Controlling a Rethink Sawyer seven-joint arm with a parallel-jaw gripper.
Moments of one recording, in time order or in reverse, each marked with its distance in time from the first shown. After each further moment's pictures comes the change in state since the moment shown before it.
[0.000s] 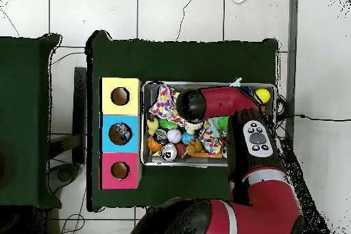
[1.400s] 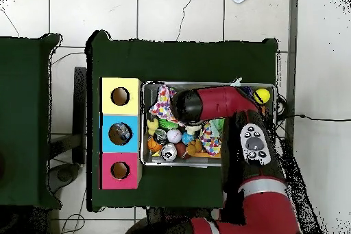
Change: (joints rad) arm 0.047 -0.124 -0.046 0.064 0.033 0.085 0.000
